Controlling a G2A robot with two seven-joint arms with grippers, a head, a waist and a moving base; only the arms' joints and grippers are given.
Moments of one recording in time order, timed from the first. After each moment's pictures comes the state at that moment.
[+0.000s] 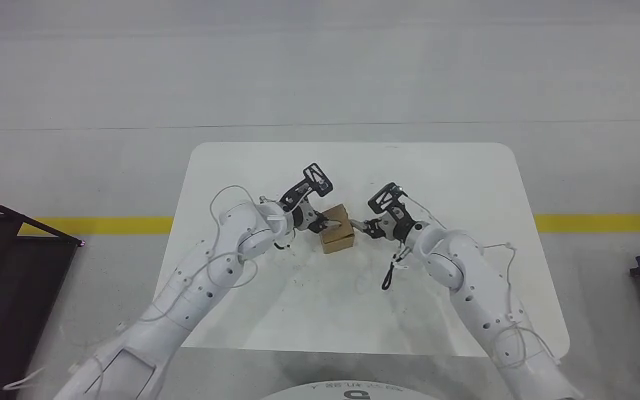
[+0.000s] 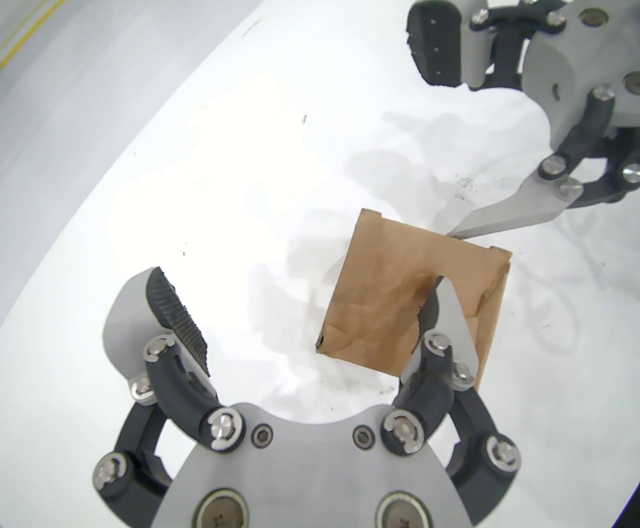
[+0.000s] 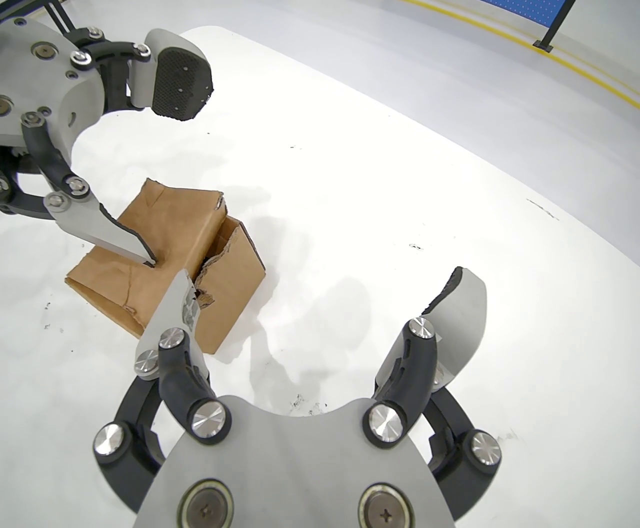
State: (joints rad) left arm 1.11 -1.21 -0.90 -1.46 1.17 -0.37 -0.57; right arm -1.37 -1.19 1.16 -1.51 -1.23 -0.41 0.30
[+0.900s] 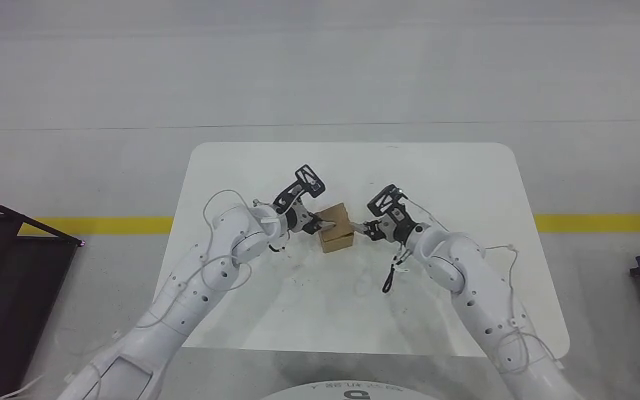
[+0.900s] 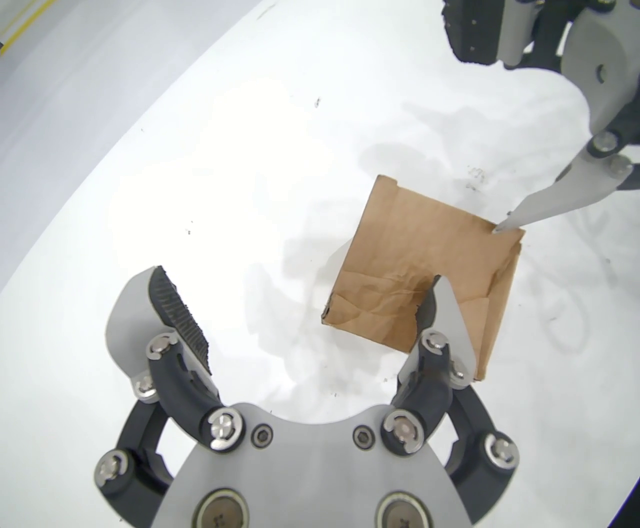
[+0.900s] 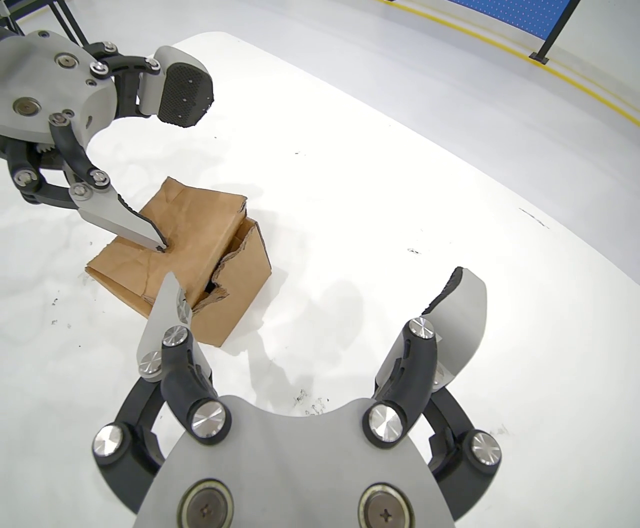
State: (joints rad) left arm 1.16 -1.20 -0.95 -1.48 1.17 -0.37 -0.57; right arm -1.39 -1.19 1.16 -1.55 -1.25 -0.41 0.30
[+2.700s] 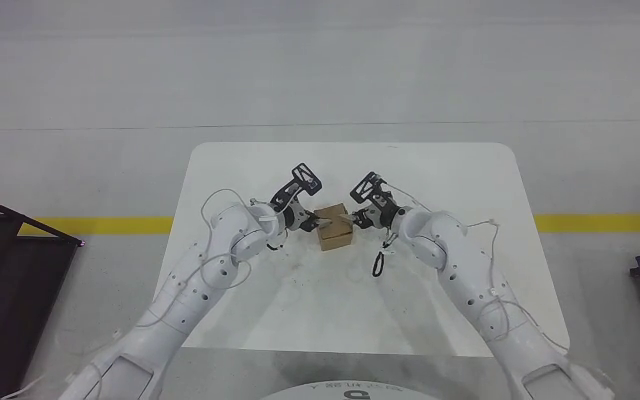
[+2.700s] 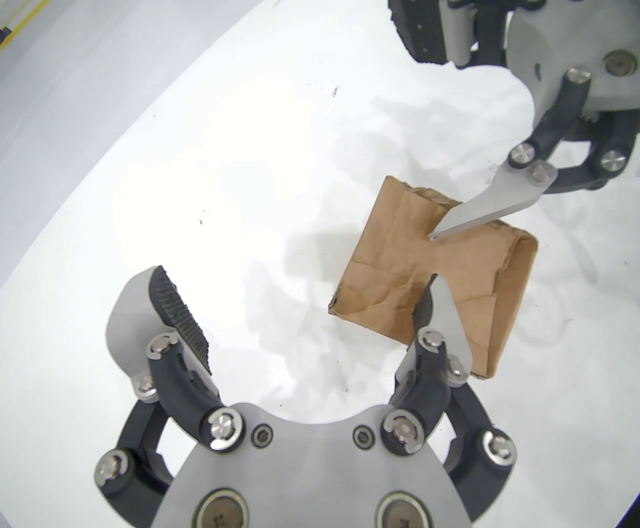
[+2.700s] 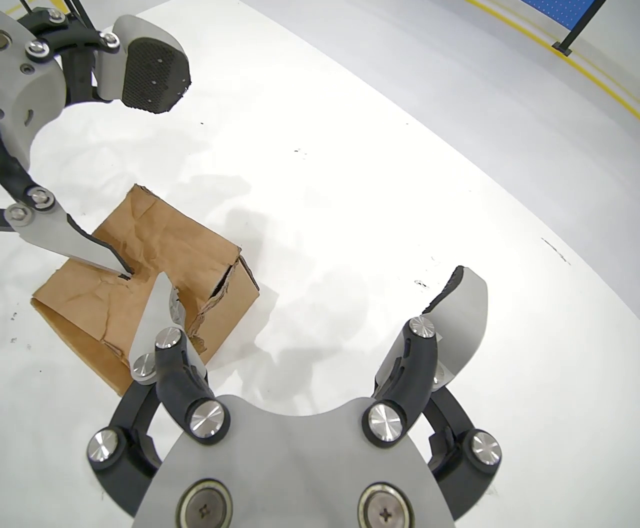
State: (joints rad) left arm 1.15 -1.21 -0.97 -1.46 1.17 -0.36 -0.59; right arm -1.20 -1.22 1.03 -1.38 -1.24 -0.40 0.36
